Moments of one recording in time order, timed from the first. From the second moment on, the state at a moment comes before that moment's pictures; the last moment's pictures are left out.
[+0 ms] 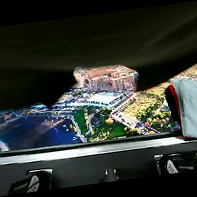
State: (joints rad) left arm 0.27 -0.63 1.89 1.14 -0.97 -1.54; right arm -0.20 -0.66 1.84 -1.33 1.13 1.49
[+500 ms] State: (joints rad) left arm 0.26 -0.83 1.84 1.25 -1.33 -1.57; right arm -0.20 -0.91 1.79 -1.41 1.61 1.56
